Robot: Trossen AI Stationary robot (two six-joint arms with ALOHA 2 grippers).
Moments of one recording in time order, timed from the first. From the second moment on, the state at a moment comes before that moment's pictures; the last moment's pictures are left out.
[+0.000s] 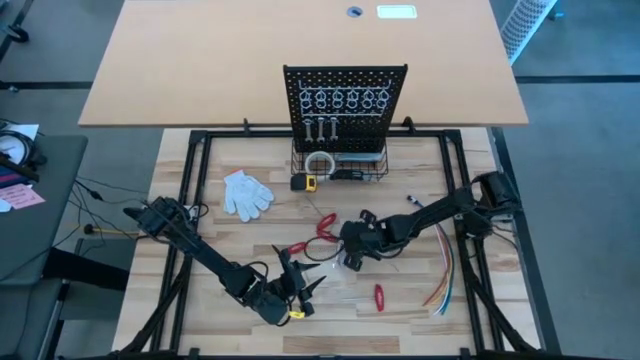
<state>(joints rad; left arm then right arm) -0.64 1.92 1.01 0.46 -1.04 -0.36 0.22 1.82 0.90 -0.10 0.27 0.45</state>
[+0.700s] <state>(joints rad) -0.64 1.92 1.01 0.46 -1.02 -0.36 0.38 1.88 0.90 0.19 0.26 0.42</state>
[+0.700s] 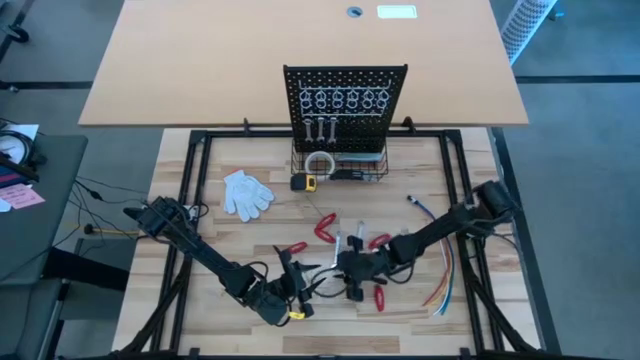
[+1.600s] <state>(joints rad) -0.64 1.92 1.01 0.45 -1.02 -0.37 0.51 1.77 0.90 0.02 0.36 0.59</state>
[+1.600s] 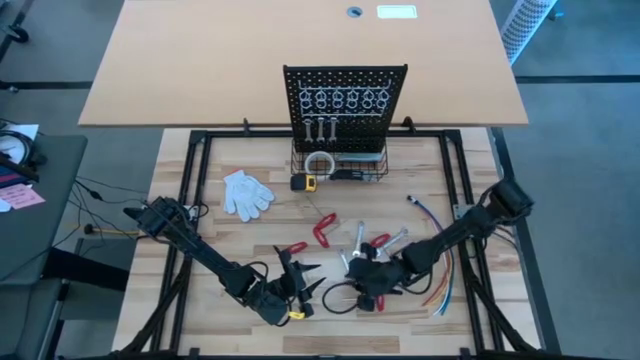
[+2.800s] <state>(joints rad) -0.64 1.92 1.01 0.41 -1.02 -0.41 0.46 2.11 0.90 0.44 0.64 0.46</state>
